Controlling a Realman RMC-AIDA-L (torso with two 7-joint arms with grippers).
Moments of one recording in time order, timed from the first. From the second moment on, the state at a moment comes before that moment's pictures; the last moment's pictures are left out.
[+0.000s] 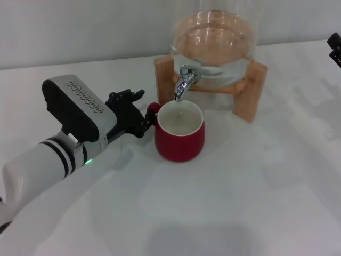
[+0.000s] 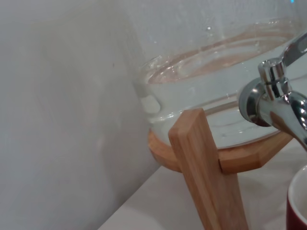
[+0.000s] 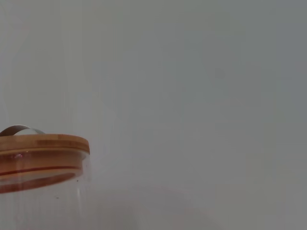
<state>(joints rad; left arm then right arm) -0.73 -2.10 2.21 0.36 -0.01 0.55 -0.27 0.34 2.01 -1.06 -0.17 -0.47 -1.42 0.63</state>
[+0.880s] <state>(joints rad) -0.71 -2.10 2.25 0.37 -0.01 0.55 -0.27 0.34 2.01 -1.06 -0.17 -0.47 -1.42 0.63</state>
